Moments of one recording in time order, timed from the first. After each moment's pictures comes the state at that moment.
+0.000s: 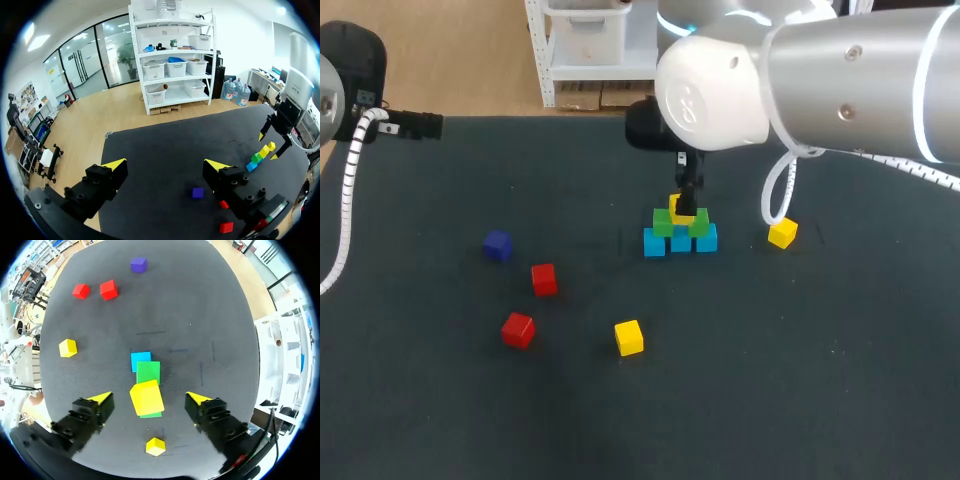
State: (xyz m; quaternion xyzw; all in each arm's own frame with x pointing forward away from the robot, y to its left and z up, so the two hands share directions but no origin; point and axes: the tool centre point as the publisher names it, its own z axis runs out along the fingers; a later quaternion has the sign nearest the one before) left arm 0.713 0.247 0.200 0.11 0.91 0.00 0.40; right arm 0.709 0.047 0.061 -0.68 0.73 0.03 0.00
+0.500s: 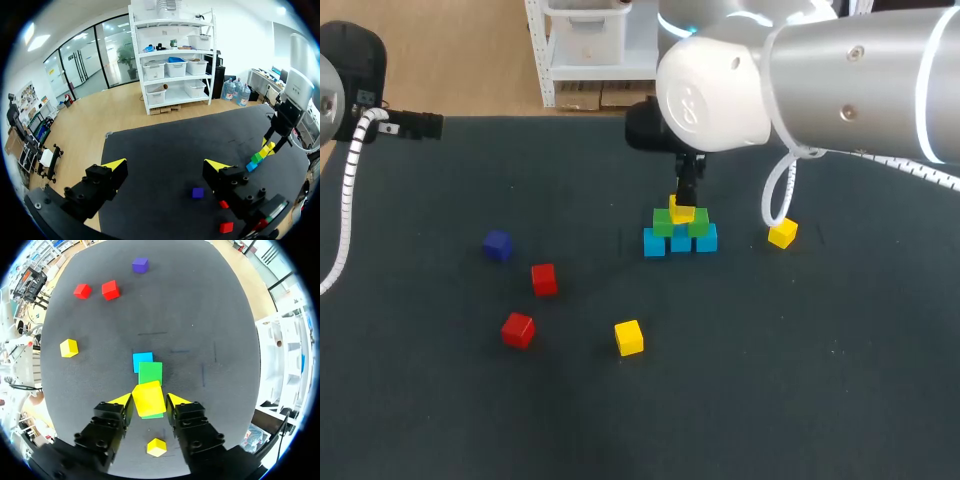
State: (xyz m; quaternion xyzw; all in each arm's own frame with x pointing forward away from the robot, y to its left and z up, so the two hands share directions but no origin) left arm 0.713 0.247 0.200 0.11 0.91 0.00 0.40; right arm 0.707 0.047 0.060 -0.68 0.73 0.04 0.00
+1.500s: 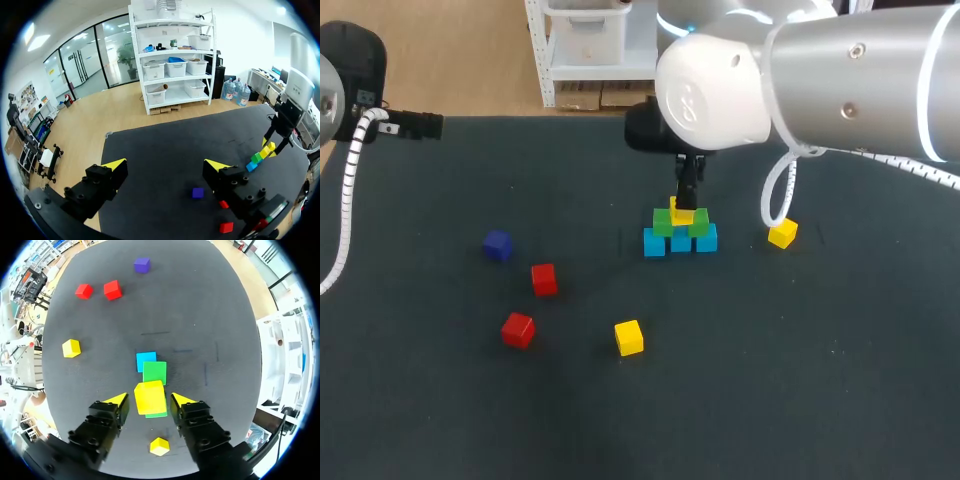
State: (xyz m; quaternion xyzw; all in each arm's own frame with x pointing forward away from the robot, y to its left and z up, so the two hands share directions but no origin) left arm 0.713 0.247 0.200 0.11 0.91 0.00 0.40; right arm 0.702 0.047 0.062 -0.68 0.73 0.04 0.00
